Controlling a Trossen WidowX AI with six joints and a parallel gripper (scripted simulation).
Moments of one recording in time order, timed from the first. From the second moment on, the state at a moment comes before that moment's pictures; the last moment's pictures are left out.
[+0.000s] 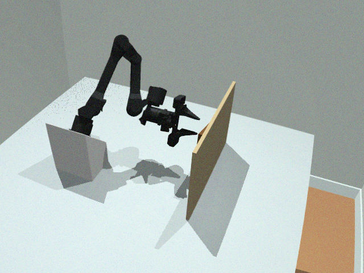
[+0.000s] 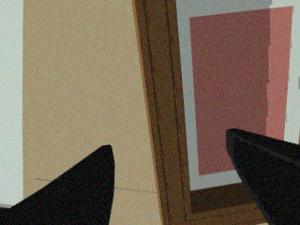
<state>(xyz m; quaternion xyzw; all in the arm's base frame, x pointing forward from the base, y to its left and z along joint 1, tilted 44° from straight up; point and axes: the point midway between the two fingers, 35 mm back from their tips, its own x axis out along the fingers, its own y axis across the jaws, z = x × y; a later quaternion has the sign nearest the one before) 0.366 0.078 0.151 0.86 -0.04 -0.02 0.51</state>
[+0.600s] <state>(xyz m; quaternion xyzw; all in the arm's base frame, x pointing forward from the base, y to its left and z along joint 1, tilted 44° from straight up) 0.386 0.077 0.152 0.86 -0.04 -0.02 0.51</state>
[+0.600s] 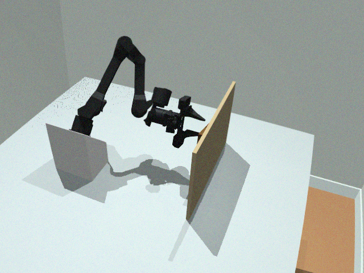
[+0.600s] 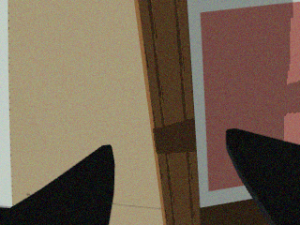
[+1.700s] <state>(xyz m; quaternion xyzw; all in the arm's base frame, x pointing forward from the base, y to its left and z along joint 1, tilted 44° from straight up) 0.406 0.075 0.151 0.86 -0.04 -0.02 0.51</state>
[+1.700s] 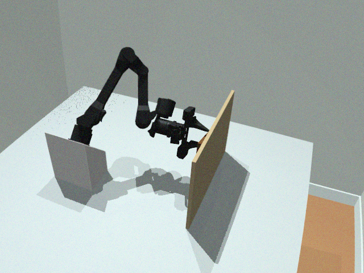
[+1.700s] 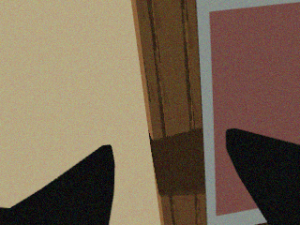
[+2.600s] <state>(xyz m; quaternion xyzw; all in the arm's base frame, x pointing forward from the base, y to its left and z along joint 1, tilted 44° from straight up) 0.406 0.076 0.151 0.86 -0.04 -0.02 0.51</state>
